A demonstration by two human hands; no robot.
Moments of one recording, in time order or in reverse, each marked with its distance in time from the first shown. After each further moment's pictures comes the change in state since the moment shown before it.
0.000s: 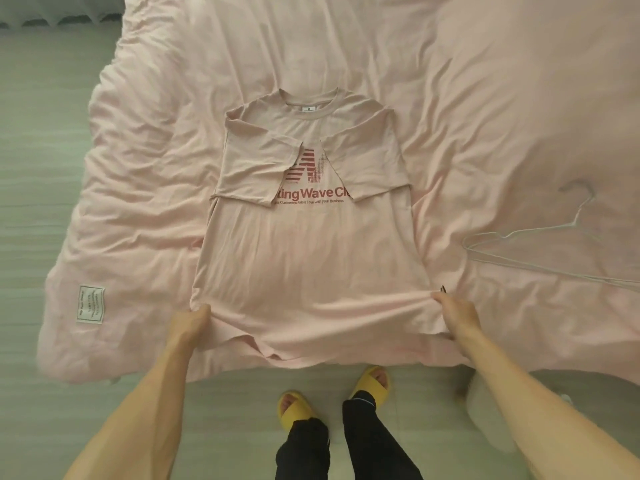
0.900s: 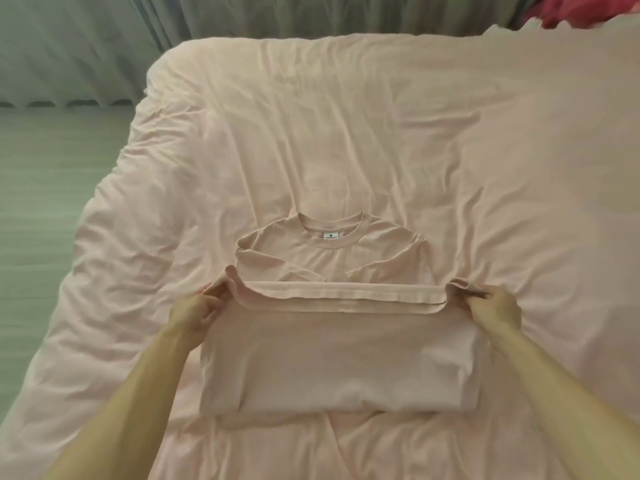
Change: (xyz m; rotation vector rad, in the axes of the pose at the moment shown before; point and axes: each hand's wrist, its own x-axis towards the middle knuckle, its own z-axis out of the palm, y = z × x) left_hand 0.164 0.310 -0.069 -0.828 -0.351 0.116; right_hand 0.122 -0.311 0.053 -0.132 0.259 -0.330
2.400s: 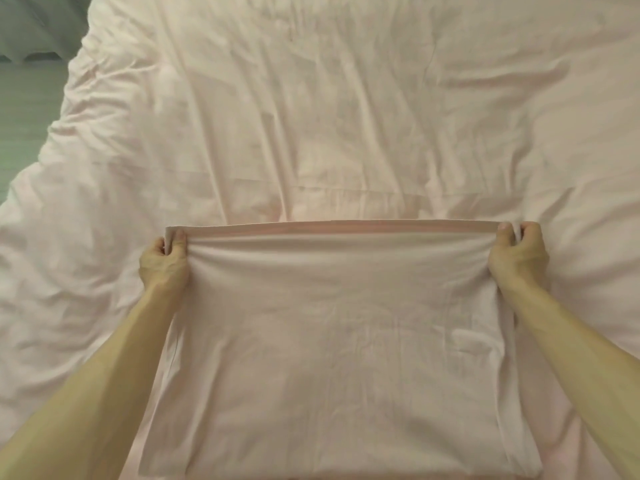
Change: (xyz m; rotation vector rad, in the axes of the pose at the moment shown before) left_hand 0.210 0.055 0.056 0.482 0.485 0.428; right_hand 0.180 -0.095 0.103 0.016 0.240 -0.165
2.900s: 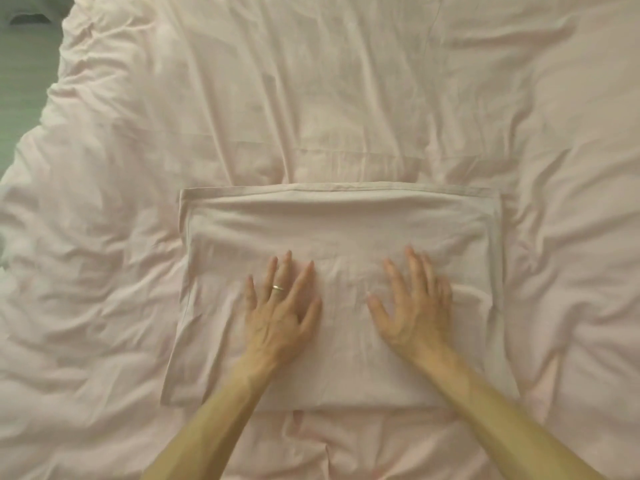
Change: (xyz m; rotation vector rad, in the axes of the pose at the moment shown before) left_hand -0.201 -0.057 0.037 0.767 -0.387 0.780; right_hand -0.193 0.048 0.032 -0.410 -0.169 -0.760
